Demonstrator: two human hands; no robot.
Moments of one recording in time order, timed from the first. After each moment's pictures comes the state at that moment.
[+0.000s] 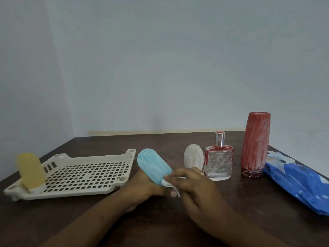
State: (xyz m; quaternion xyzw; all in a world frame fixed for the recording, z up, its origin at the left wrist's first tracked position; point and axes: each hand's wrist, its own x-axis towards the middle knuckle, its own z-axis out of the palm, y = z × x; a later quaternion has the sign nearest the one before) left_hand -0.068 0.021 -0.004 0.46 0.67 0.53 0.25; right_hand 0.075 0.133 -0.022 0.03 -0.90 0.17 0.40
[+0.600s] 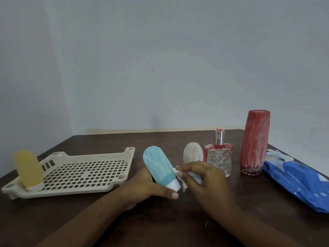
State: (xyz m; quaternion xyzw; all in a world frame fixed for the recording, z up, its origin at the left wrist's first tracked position) left_hand -0.065 0.022 0.000 0.46 0.67 0.50 0.30; right_hand 0.071 0.146 -0.019 -0.07 -0.83 0.29 0.47
